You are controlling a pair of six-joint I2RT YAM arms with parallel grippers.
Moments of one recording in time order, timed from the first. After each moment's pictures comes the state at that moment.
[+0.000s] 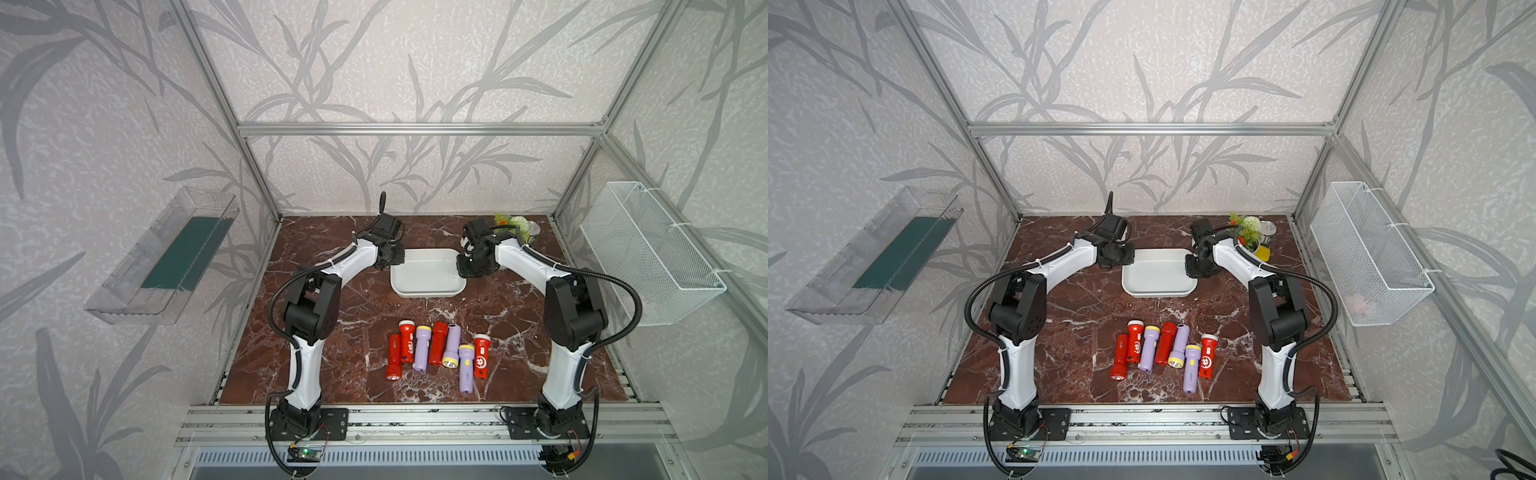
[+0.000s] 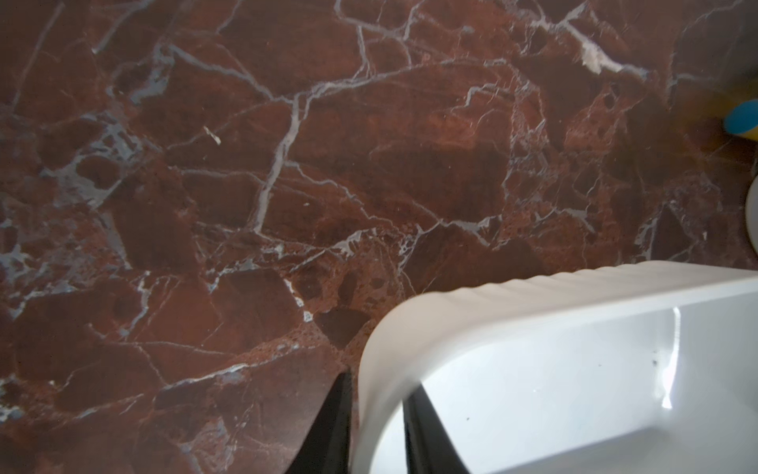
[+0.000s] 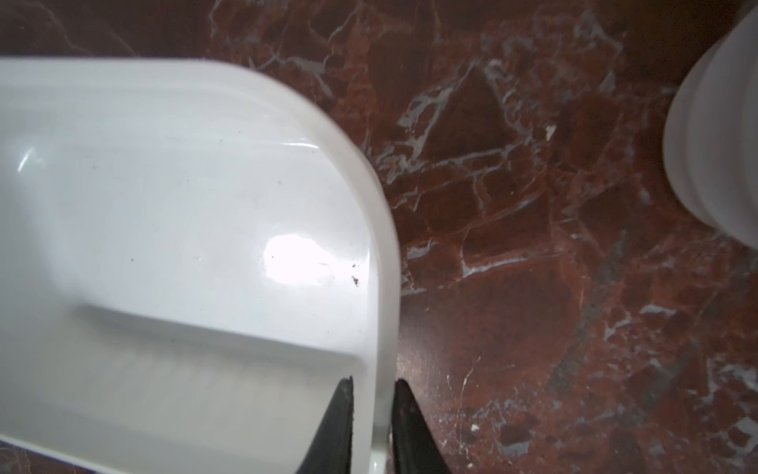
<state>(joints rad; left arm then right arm) -0.42 2.06 1.60 -0.53 -0.02 -0.40 0.37 1.93 1.49 -0.77 -0.09 0.31</state>
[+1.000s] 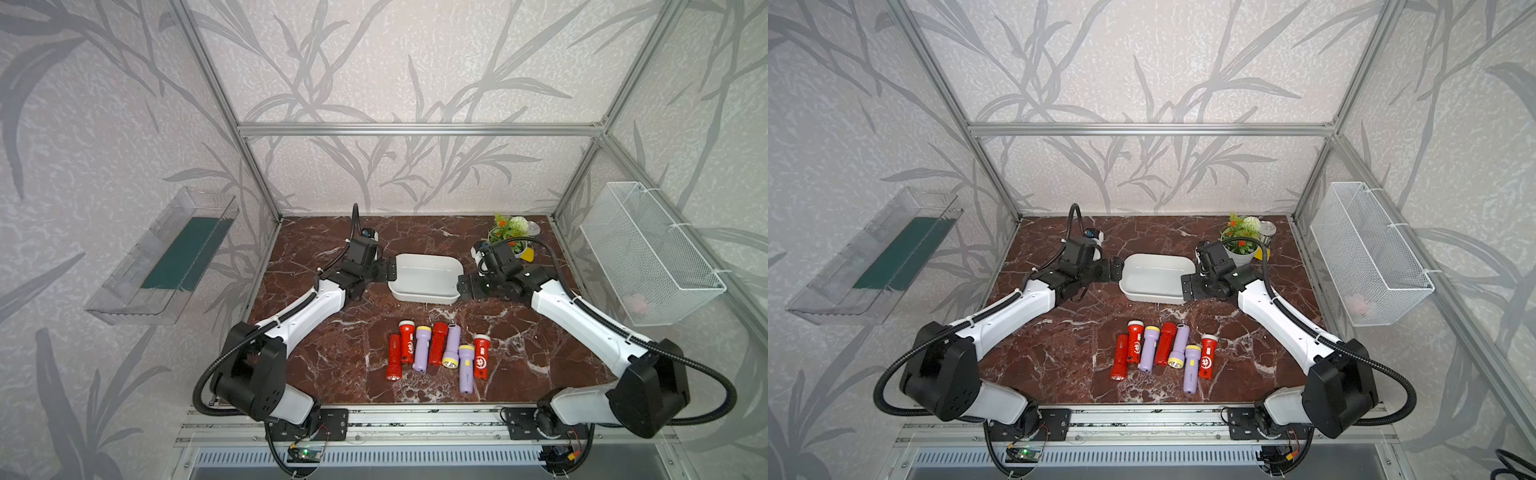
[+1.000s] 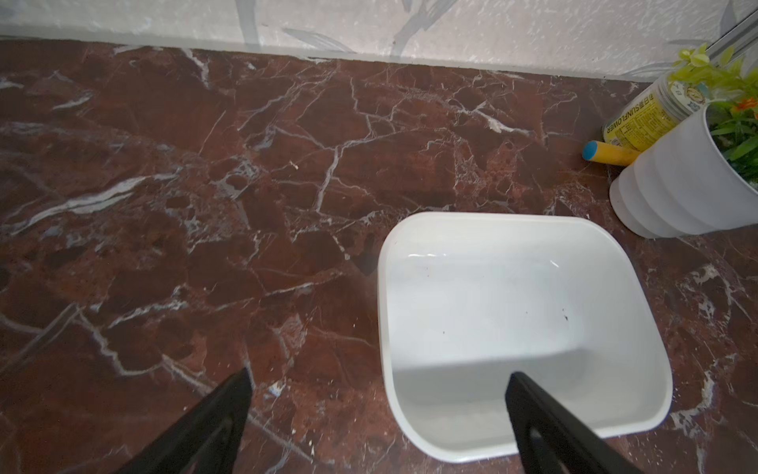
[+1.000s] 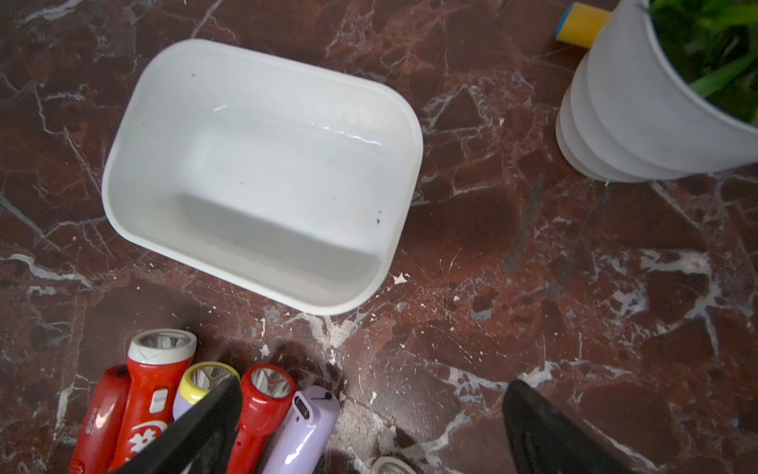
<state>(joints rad) -0.44 1.44 0.99 -0.23 -0.09 -0.36 0.50 1.36 1.08 -0.70 0.05 0.30</state>
